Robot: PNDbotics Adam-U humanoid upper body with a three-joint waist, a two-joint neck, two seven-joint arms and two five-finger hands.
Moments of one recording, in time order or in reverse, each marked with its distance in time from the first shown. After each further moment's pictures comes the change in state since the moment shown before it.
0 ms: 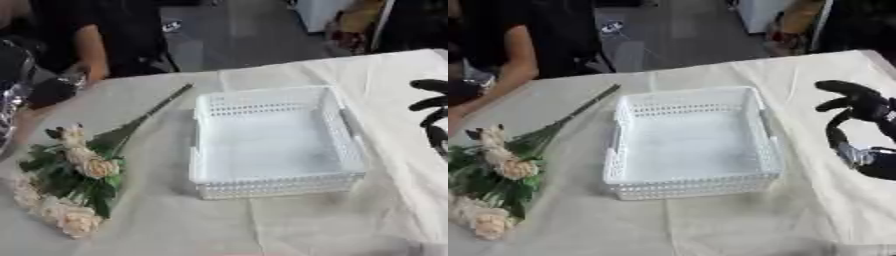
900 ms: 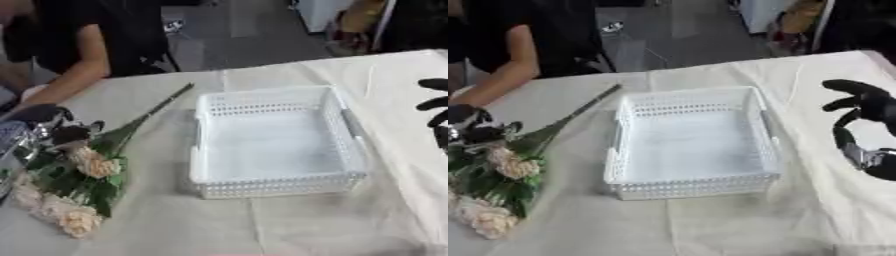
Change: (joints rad) left arm -0.016 -0.004 -0.145 0.331 0.099 -0.055 -0.094; right arm -0.005 0.000 0.000 0.000 -0.001 0.002 -0.001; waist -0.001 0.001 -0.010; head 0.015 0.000
